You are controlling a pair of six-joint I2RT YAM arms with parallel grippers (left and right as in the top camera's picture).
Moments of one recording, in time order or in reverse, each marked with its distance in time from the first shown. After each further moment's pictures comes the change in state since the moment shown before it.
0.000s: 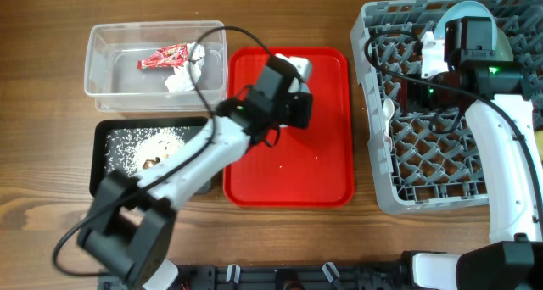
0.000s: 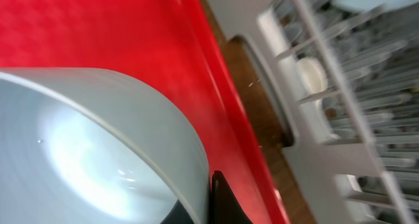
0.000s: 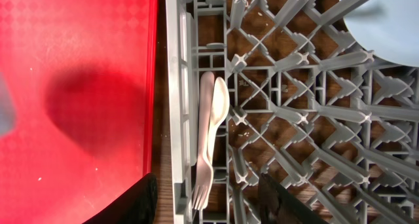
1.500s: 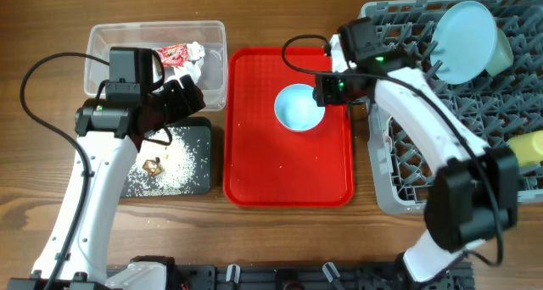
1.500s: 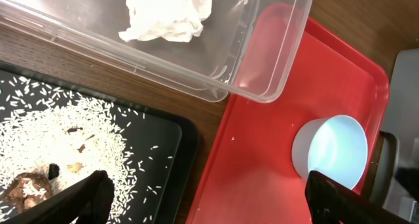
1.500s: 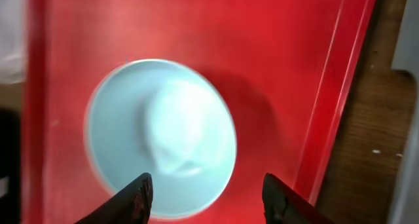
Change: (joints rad) left arm 0.578 -0.372 0.003 -0.605 -0.060 -0.109; right arm 0.345 0.329 0.000 0.303 -0.092 0.281
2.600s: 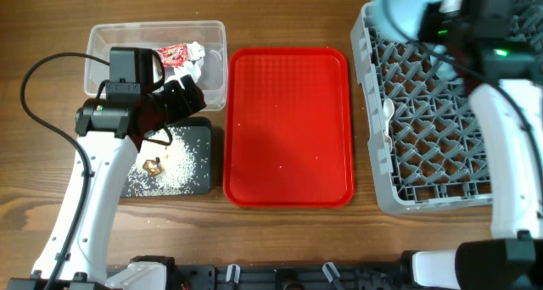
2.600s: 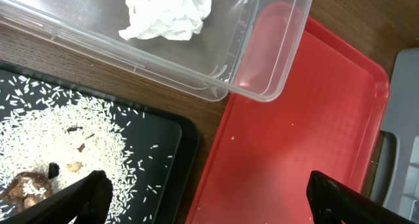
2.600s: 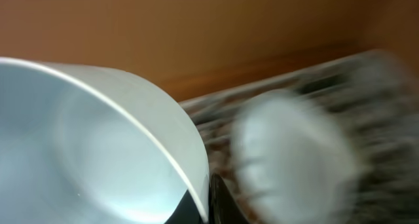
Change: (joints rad) left arm 0.000 0.000 0.000 -0.002 0.000 0.000; right arm -0.380 -0.289 0.179 0.160 0.333 -0.117
